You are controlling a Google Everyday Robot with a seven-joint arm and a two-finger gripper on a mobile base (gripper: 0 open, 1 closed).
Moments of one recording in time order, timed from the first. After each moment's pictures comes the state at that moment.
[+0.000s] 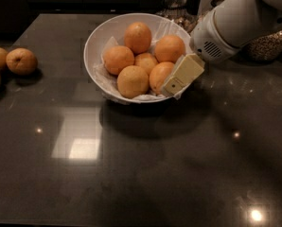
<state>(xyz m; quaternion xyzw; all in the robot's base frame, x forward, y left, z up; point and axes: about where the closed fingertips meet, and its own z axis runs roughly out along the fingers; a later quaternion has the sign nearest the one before) 0.537 -0.104 0.944 -0.50 0.80 0.07 0.32</state>
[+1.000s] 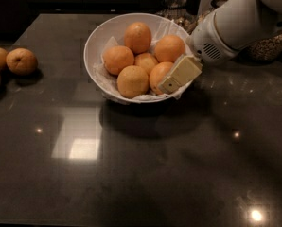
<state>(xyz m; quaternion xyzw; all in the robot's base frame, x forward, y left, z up) 0.536 -0.100 0.943 -0.49 0.80 0.08 0.33</state>
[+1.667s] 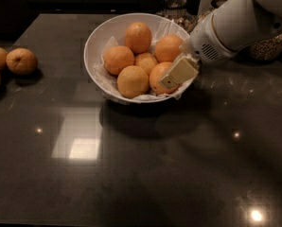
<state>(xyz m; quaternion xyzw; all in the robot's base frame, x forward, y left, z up) 0.539 -0.099 0.941 -0.49 0.80 0.08 0.33</state>
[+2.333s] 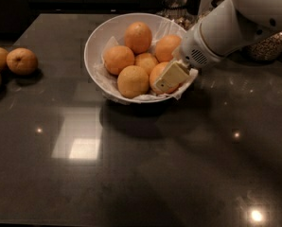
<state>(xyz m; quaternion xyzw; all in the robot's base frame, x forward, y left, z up) 0.548 -0.086 0.920 -0.49 0.80 0.08 0.32</state>
